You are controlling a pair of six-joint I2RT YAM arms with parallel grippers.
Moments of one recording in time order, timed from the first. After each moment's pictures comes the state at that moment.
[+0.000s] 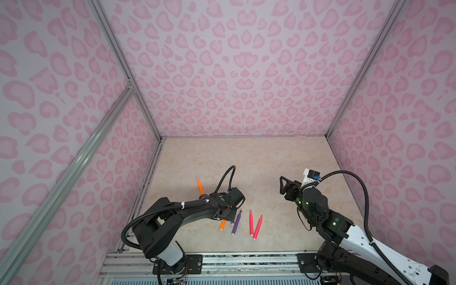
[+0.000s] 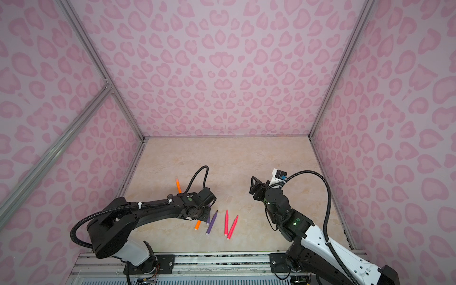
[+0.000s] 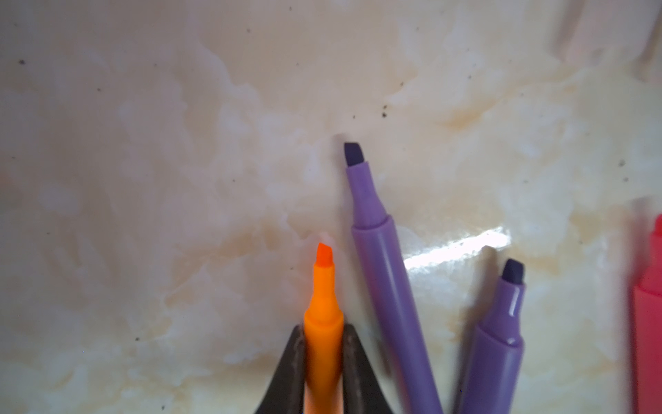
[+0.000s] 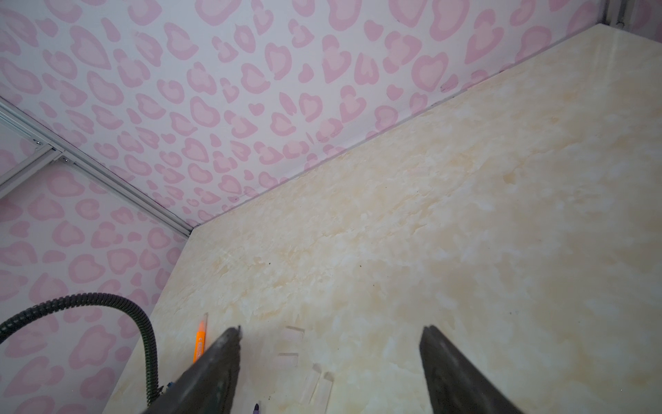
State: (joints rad) left arm -0.87 1.59 0.80 -0.58 -0.17 -0.55; right arm 0.76 0.75 0.54 -0.12 0.52 0.75
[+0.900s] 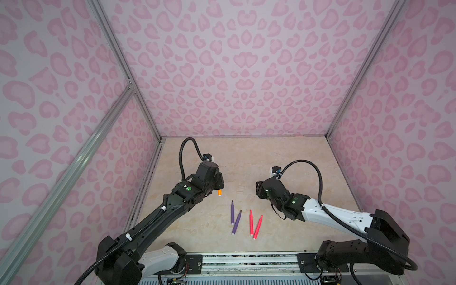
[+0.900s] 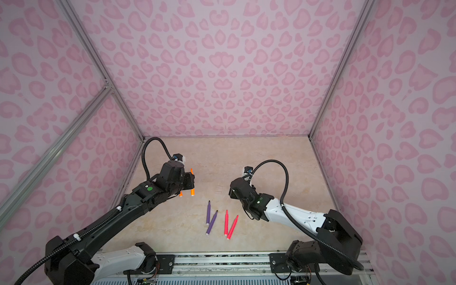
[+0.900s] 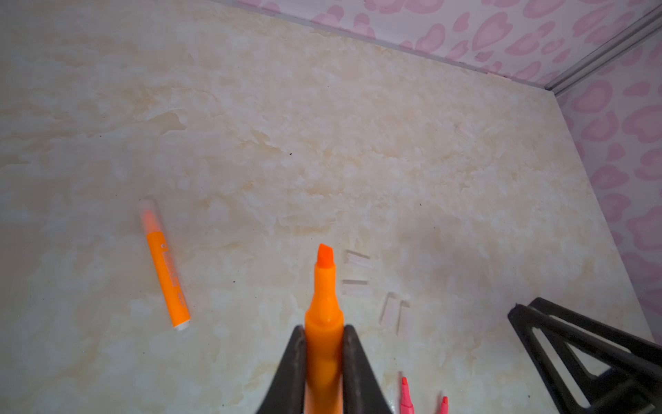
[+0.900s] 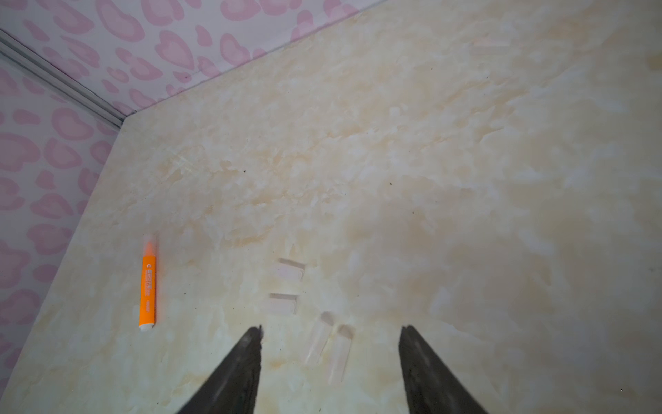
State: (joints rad) left arm -0.60 1.15 0.92 -0.49 -0.19 -0.59; right arm 0.87 1.38 0.78 -0.12 0.44 0.84
